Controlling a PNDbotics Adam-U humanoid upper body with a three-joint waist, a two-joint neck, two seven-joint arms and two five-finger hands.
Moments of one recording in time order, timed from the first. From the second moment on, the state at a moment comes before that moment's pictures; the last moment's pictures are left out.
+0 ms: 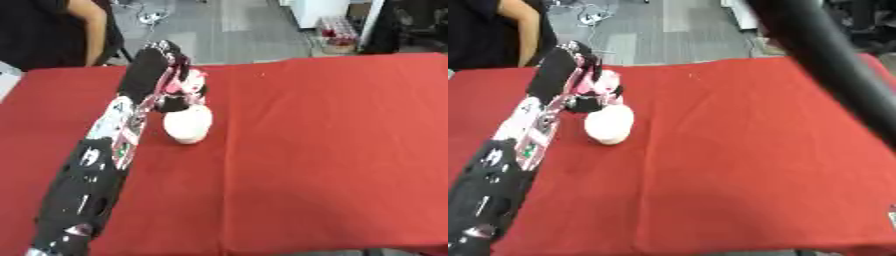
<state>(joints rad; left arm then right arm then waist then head) -0.56 0.24 0.00 -1.25 -1.21 -0.38 0.40 -0.10 -0.47 0.10 -1.99 0.00 -0.91 -0.10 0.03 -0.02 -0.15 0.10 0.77</state>
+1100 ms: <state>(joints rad) -0.58 0.24 0.02 -1.11 -1.37 -0.32 0.19 -0.10 -0.47 0.10 -1.99 0.00 -0.91 -0.08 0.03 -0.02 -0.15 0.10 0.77</state>
